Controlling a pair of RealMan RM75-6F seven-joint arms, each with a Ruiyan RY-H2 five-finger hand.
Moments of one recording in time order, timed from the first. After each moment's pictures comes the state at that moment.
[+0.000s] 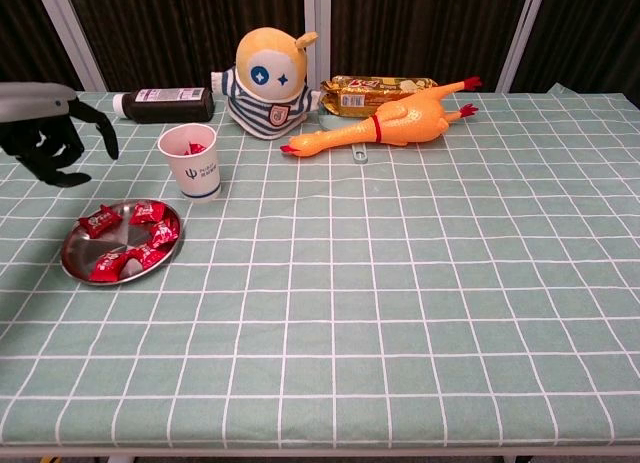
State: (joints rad) left arm -0.72 -1.35 -0.08 -1.49 0.92 0.83 0.26; right arm 0.09 -1.03 0.06 -1.63 -1.56 1.48 0.20
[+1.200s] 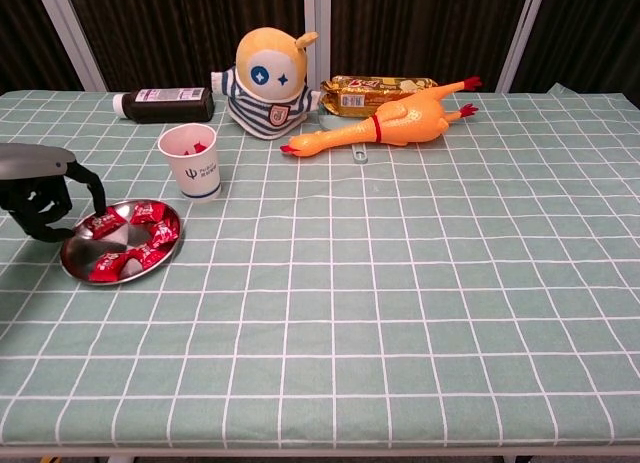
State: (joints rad) left arm -0.75 -1.38 -0.01 -1.47 0.77 0.74 0.36; right arm 0.08 -1.02 0.05 -1.65 -1.56 1.49 0.17
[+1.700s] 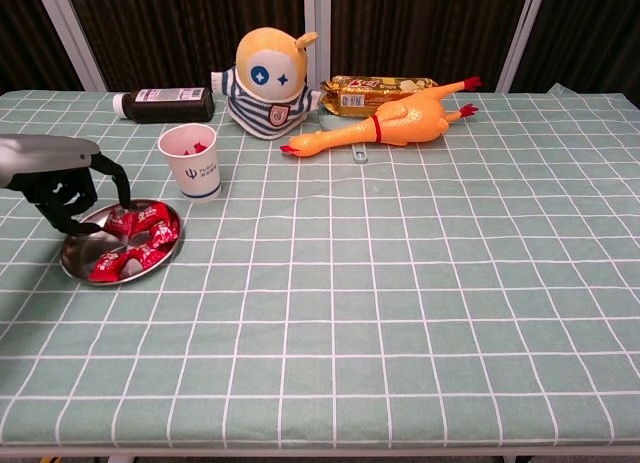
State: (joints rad) left arm -0.76 -1.40 -0.03 -1.47 0.83 0.78 0.35; right arm 0.08 -1.02 0.05 -1.65 -1.55 1.49 0.18
